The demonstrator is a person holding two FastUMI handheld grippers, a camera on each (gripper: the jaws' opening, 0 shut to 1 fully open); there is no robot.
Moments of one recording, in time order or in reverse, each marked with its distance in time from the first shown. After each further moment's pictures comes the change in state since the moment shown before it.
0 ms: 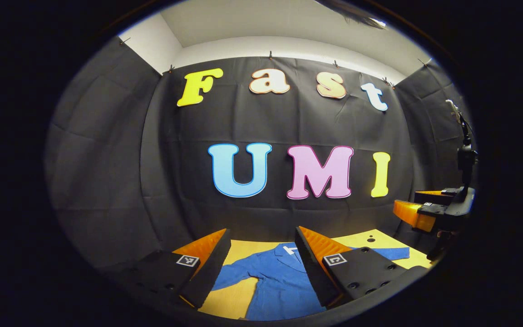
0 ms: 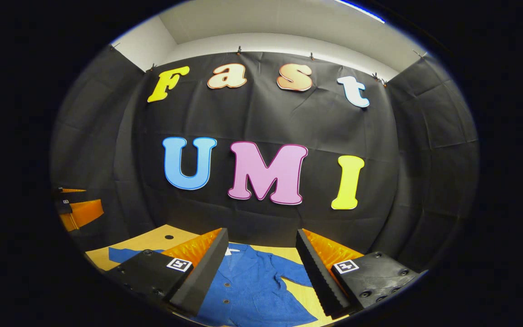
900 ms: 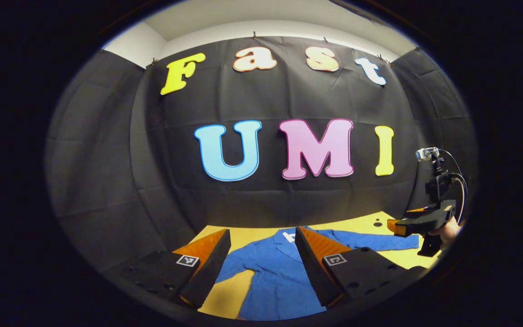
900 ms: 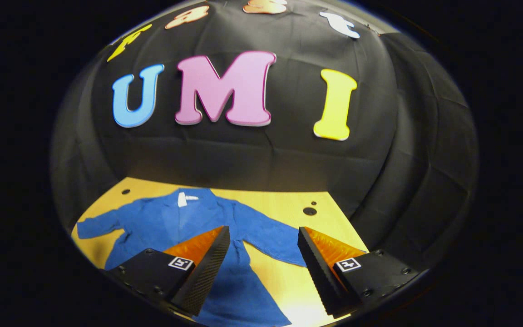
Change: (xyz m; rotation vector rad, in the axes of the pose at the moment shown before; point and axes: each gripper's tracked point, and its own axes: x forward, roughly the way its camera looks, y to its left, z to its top) left arm 0.050 -0.044 -0.040 0.094 0.158 0.024; right arm 0.120 -0.139 -0.203 0.003 0.504 -0.114
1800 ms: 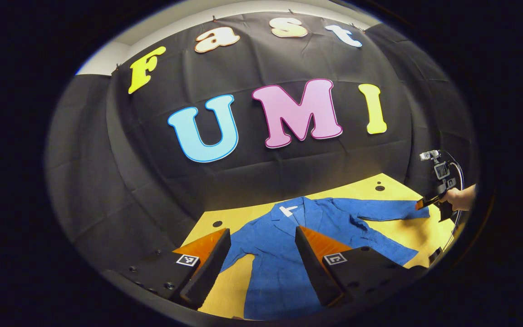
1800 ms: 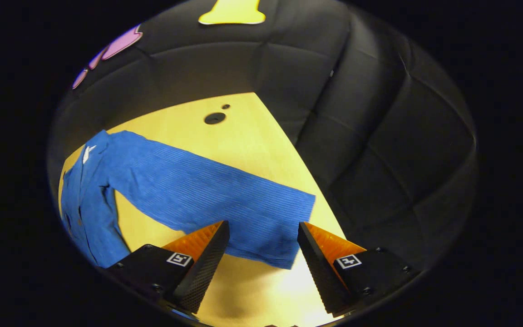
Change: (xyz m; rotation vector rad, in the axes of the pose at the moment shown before) left arm 0.028 -0.048 -0.035 0.160 0.163 -0.028; right arm 0.086 -0.219 -0.186 0.217 0.515 -0.262
